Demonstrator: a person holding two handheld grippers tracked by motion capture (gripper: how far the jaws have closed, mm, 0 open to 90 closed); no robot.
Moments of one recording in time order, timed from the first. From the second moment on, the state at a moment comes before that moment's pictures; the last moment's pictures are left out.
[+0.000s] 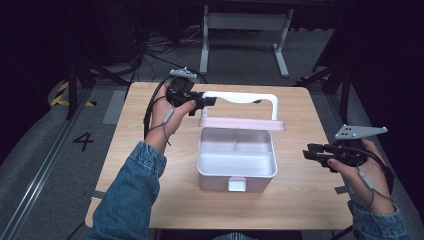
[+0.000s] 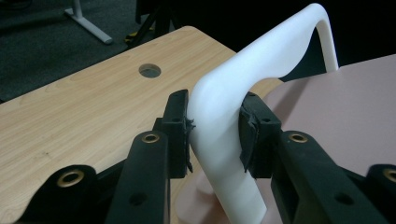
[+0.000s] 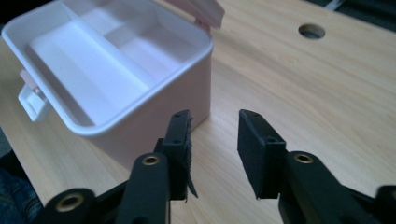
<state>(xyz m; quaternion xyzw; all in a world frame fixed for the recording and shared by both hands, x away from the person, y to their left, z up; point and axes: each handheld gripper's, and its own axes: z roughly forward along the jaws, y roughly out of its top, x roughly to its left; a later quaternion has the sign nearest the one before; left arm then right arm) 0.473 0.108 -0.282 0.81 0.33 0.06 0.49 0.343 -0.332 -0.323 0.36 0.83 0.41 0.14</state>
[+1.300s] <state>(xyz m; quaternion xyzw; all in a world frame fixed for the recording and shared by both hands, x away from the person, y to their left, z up) 0.459 0.114 -0.273 0.79 0.32 0.11 0.52 0.358 -0.284 -0.312 0.30 0.74 0.58 0.14</state>
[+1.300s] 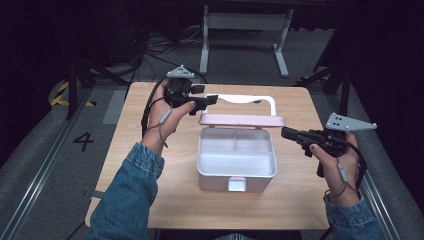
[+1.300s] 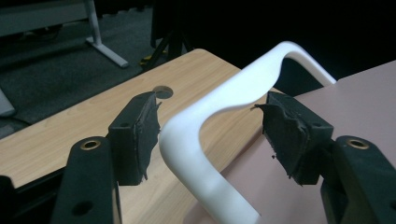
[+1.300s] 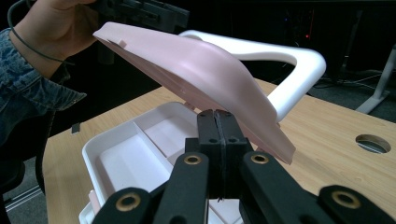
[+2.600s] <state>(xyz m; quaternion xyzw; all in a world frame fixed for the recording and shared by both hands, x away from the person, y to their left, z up) 0.392 0.140 -0.301 0.79 0.24 0.17 0.54 0.363 -0.286 -0.309 0.31 0.73 0.59 0.14</state>
